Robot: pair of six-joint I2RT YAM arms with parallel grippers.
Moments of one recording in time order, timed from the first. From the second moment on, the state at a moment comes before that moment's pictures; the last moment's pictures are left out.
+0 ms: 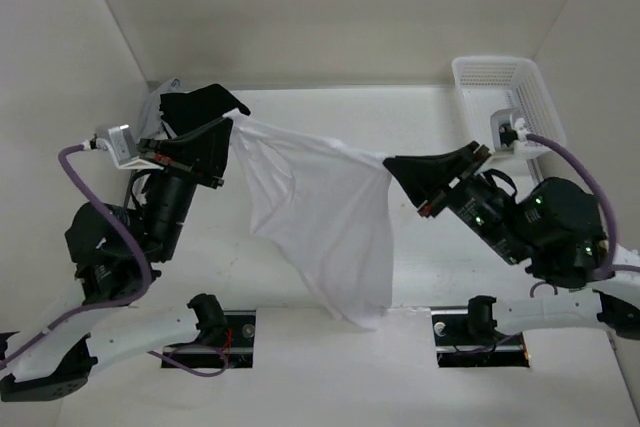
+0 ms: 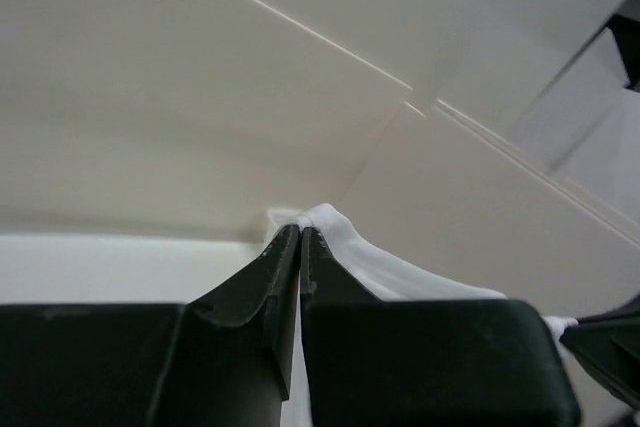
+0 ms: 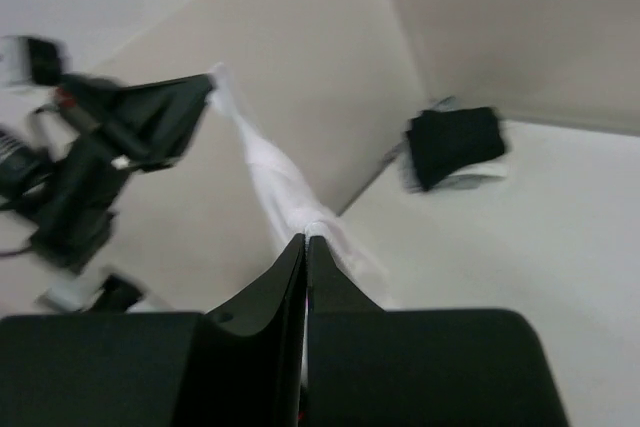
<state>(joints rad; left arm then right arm) -1.08 0.64 1.21 -0.07 -0.63 -0.29 1.46 0.90 1.42 -0.27 0.65 0.34</state>
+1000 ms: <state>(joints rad) -0.76 0.76 1.46 0.03 -0.32 -0.34 1.75 1.06 1.67 -0.04 0.77 -0.07</state>
